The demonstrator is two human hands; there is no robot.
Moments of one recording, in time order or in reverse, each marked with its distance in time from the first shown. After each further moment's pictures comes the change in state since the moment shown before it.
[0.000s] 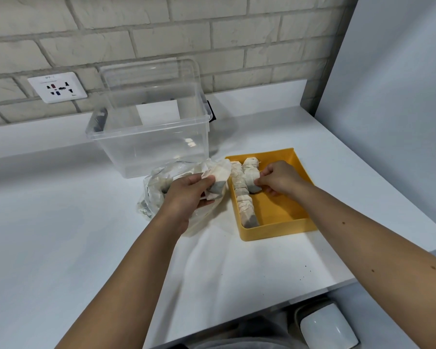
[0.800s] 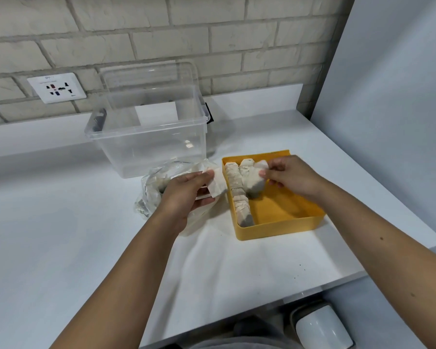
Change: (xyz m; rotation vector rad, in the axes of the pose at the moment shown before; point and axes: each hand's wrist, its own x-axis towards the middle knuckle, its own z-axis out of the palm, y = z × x) left_hand -0.006 0.004 0.004 -0.084 -0.020 0.006; right_hand -0.042 -0.005 -0.041 0.142 -0.074 -0.258
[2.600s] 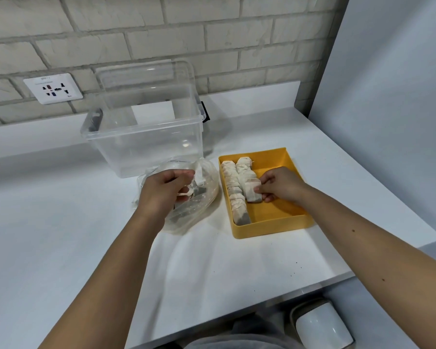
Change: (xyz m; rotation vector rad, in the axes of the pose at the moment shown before) left_hand -0.006 0.007 -0.024 0.224 0.154 0.161; right_hand 0.015 0.034 0.019 0.026 -0.078 0.207
